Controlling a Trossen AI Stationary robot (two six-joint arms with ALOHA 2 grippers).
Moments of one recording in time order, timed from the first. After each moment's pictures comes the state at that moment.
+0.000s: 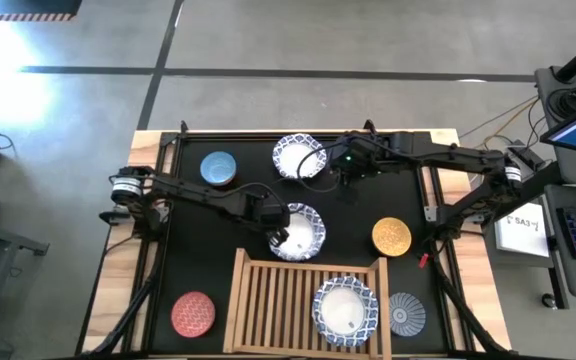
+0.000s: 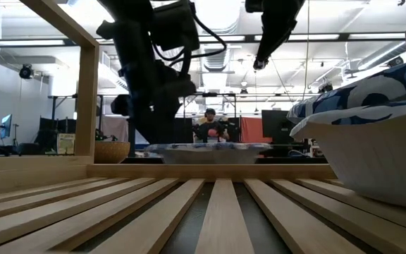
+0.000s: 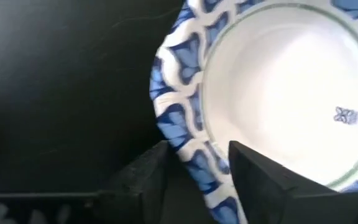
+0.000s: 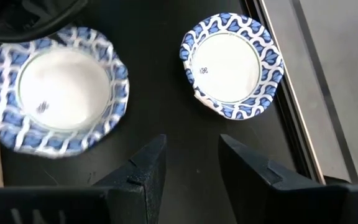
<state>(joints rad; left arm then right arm) -0.04 1.80 1.17 -0.62 -0.24 -0.74 -0.19 1.48 1.52 -1.04 0.18 -0.03</state>
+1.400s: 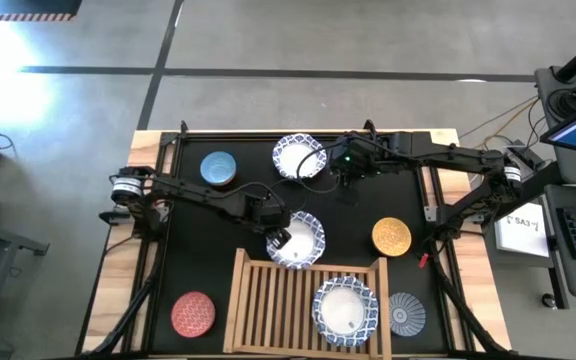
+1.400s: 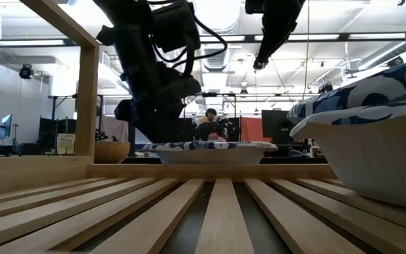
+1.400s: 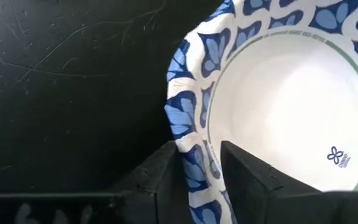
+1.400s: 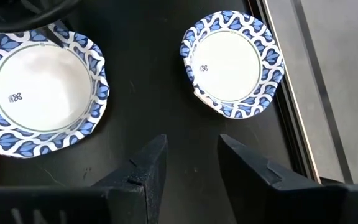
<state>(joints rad) -0.04 1.80 1.14 -0.52 -0.21 -0.74 -0.19 1.49 1.51 -1.04 0.18 -0.07</state>
